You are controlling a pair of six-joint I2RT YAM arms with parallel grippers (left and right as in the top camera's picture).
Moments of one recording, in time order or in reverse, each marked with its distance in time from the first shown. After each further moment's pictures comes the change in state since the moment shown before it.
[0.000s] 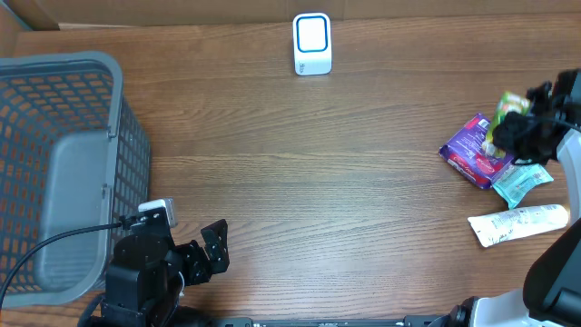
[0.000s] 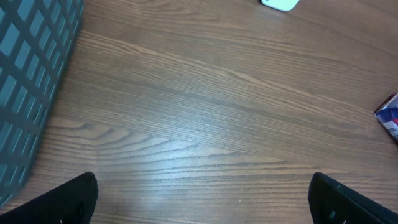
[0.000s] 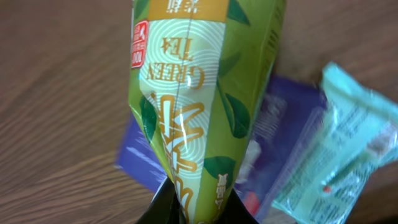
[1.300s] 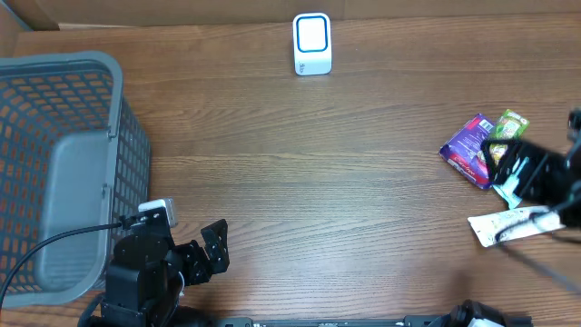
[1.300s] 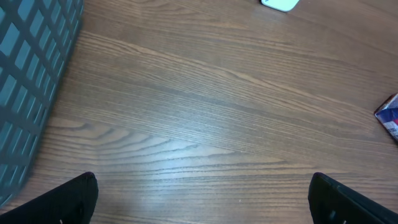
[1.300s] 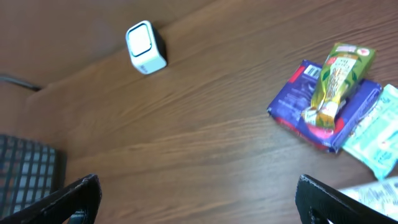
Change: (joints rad) left arm 0.000 0.000 0.000 0.000 0.000 0.000; right arm -0.019 -0.703 0.119 -0.408 -0.342 -0.035
